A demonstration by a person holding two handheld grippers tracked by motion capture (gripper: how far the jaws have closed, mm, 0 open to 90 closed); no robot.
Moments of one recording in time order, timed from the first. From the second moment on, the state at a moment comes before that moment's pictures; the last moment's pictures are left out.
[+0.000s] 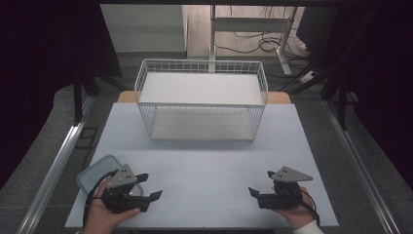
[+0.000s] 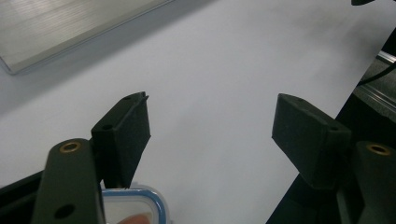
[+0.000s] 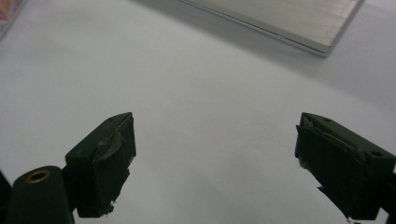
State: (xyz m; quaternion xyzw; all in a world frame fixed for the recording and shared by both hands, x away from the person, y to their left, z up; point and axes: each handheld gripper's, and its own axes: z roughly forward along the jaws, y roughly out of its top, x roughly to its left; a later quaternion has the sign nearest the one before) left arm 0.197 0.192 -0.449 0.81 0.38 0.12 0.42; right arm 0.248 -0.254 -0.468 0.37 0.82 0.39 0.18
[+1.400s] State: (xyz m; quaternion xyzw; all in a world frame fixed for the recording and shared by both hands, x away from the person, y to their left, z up) left arm 0.152 0.314 -0.433 0.80 0.45 0.15 0.37; right arm 0.247 -0.256 -0.474 0.40 0.82 0.37 0.16
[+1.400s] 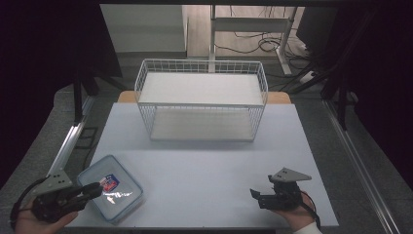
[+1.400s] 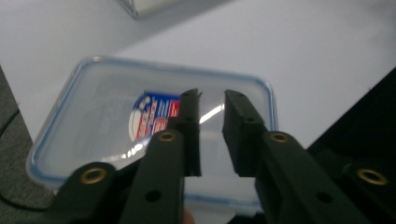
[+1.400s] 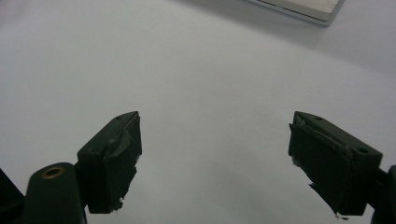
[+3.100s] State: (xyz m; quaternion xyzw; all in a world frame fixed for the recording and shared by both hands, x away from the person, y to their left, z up) left arm 0.178 0.265 -0.501 0.85 0.43 0.05 0.31; right arm 0.252 -0.254 -0.483 0.42 0.83 0.34 0.15
